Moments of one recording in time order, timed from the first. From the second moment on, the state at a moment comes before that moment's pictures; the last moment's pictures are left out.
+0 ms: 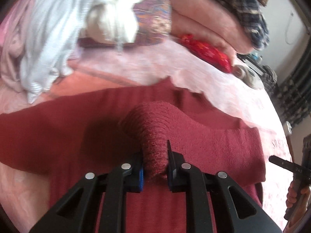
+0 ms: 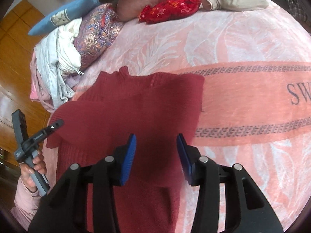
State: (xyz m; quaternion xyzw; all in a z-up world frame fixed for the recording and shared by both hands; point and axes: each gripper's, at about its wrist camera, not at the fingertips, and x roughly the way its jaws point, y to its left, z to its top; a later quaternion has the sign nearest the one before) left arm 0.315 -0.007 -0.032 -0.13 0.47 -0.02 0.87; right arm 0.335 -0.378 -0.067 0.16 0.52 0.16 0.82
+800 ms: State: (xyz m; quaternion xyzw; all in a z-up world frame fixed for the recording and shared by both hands) left arm 0.289 0.088 -0.056 -0.15 0.51 0.06 0.84; right arm 0.338 -0.340 -0.082 0.12 0.54 0.11 0.82
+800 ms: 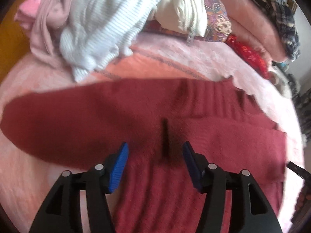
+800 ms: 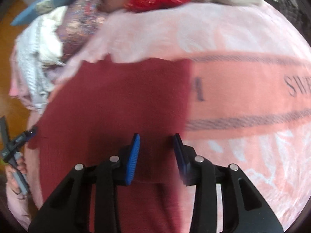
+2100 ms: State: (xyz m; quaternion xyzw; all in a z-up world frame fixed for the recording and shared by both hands) left arm 0.315 0.054 -0.103 -0.08 0.54 0.05 0.83; right arm 0.344 -0.224 -0.115 0.06 0.60 0.17 0.78
